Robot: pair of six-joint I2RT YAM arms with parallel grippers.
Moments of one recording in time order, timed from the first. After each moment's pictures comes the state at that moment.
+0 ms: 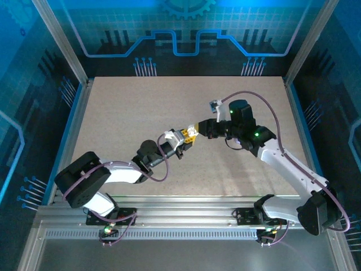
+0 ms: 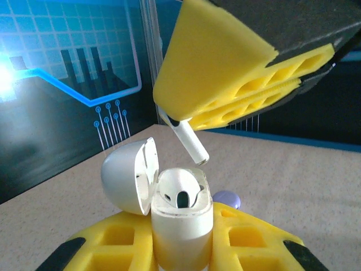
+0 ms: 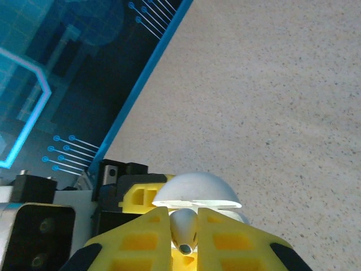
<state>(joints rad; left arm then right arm) -0.75 1.53 0.47 1.18 0.17 0.08 0.49 1.20 1.01 -0.31 -0.53 0.51</state>
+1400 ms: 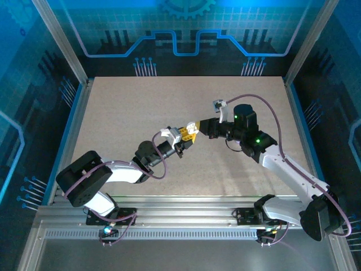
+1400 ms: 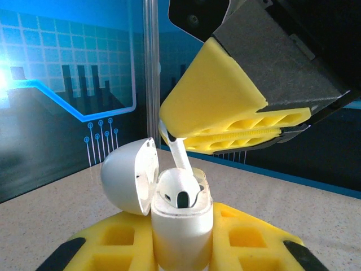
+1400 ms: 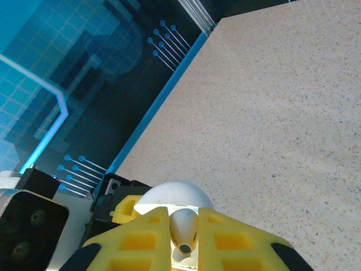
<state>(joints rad) -0.75 1.54 0.47 1.27 0.18 -0.04 0.48 1.15 0.89 -0.10 -0.52 0.53</state>
